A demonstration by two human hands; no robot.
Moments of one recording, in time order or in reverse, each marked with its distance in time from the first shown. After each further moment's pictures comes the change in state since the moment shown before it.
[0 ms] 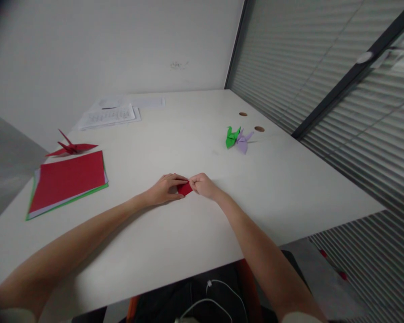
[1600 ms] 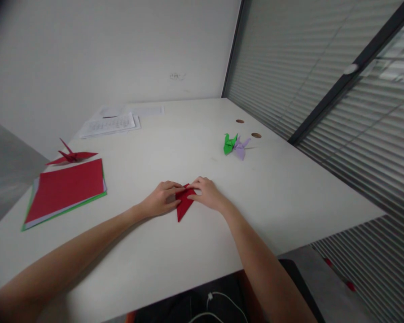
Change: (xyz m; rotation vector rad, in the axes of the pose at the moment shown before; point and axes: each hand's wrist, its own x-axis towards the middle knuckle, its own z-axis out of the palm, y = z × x) left_hand -0.008 0.015 -0.006 0.084 0.067 0.057; right_hand -0.015 -0.004 -0.013 -0.904 0.086 -0.173
